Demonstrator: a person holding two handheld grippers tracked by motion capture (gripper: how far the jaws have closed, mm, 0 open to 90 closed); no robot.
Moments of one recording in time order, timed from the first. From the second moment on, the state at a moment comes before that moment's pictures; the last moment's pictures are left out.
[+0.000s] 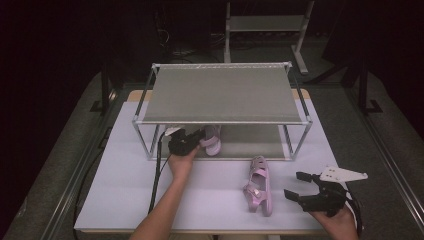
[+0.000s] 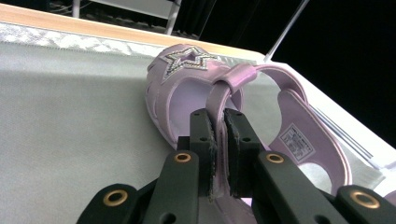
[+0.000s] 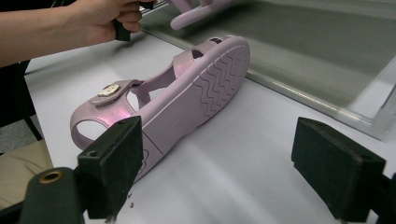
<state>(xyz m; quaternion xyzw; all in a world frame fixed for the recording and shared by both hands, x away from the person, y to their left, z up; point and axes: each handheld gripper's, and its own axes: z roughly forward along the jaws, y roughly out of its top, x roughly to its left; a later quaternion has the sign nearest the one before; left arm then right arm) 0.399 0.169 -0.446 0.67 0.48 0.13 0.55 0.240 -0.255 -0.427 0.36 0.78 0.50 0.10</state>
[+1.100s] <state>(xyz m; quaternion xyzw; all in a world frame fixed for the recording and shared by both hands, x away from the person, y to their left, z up) 0.375 0.166 -0.444 0.66 0.47 0.09 0.59 0.235 -0.250 -0.420 0.35 0.77 0.52 0.09</state>
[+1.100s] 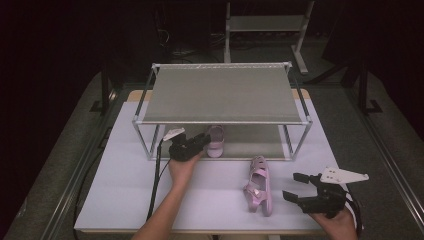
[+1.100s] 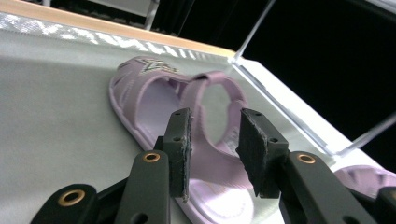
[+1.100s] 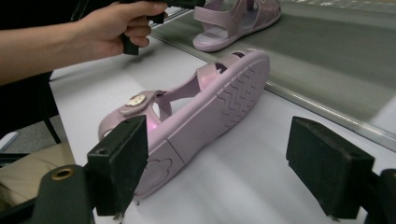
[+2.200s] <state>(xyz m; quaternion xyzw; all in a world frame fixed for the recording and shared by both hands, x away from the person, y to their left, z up) 0.297 0.188 -0.430 0.70 0.39 0.04 0.60 0.230 -0.210 -0.410 0.32 0.79 0.53 0.04</state>
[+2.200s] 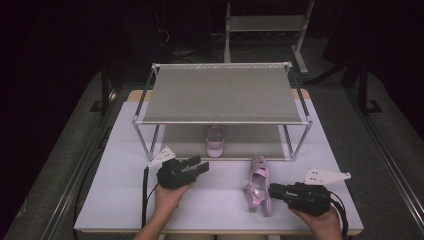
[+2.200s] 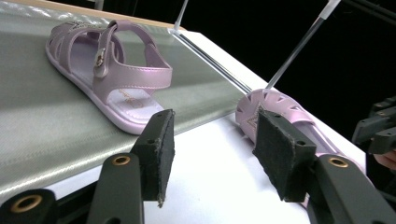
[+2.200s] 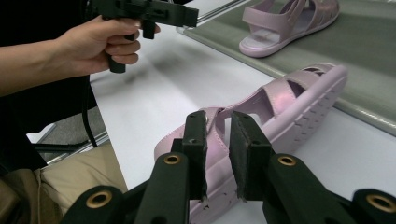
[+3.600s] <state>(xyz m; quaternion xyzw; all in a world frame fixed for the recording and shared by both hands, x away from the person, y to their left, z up) 0.277 0.215 -0.431 0.70 0.37 0.05 0.61 0.228 -0.248 -0.419 0.38 0.78 0.49 0.07</state>
